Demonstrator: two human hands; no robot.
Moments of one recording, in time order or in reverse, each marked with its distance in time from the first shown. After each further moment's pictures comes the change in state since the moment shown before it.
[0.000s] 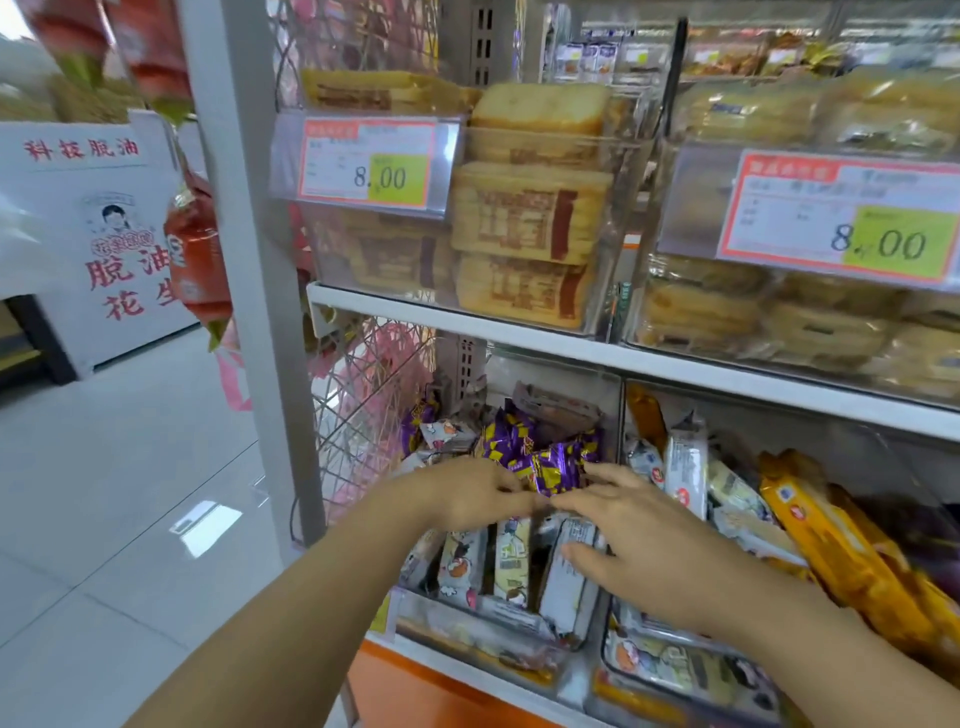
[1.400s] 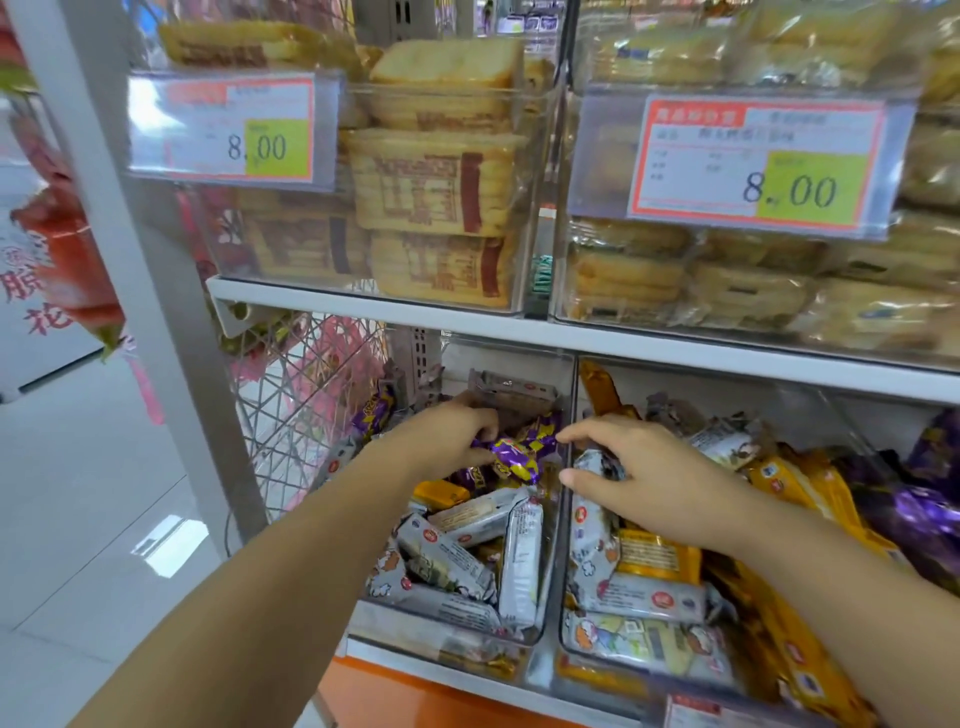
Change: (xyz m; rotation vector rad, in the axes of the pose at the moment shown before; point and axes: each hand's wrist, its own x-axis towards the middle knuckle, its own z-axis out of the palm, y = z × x) left_hand 0.065 -0.013 -0.008 0.298 0.273 0.174; right_hand -0.003 0.044 -0.019 0.259 0.106 0.144
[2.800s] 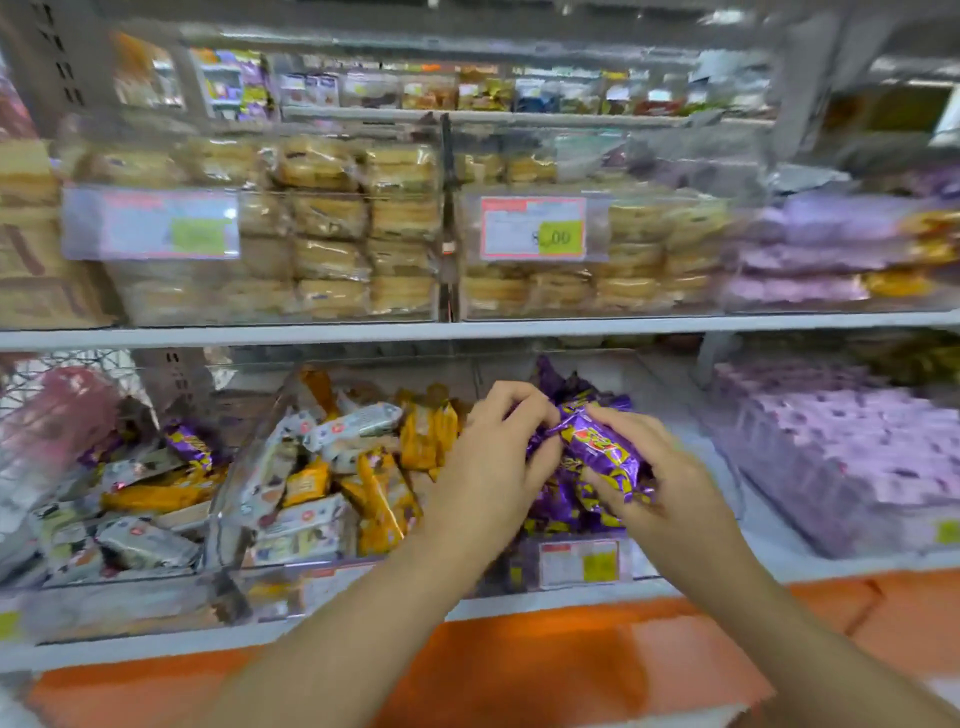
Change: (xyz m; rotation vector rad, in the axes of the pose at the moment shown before) left_hand -0.049 0.368 0.034 -0.512 0.606 0.439; right_hand -0.291 0.122 -0.045 0.225 0.825 0.045
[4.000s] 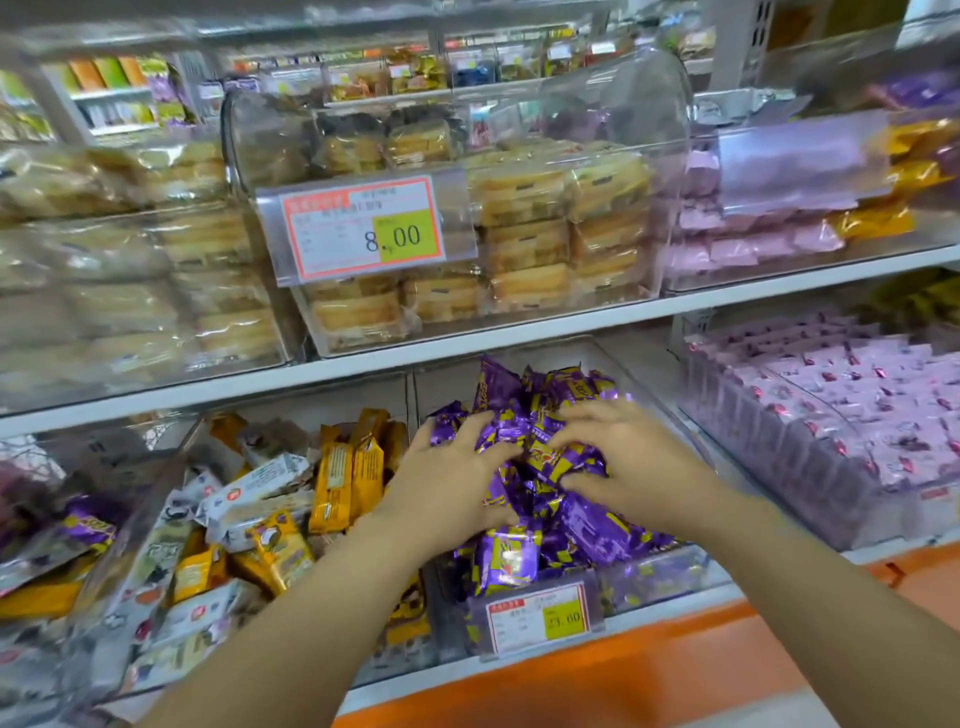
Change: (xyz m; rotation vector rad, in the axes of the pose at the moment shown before) left_hand 0.059 -0.044 0.057 0.772 -0.746 0.002; right_hand 0.057 0.096 -0.020 -0.455 -0.400 0.110
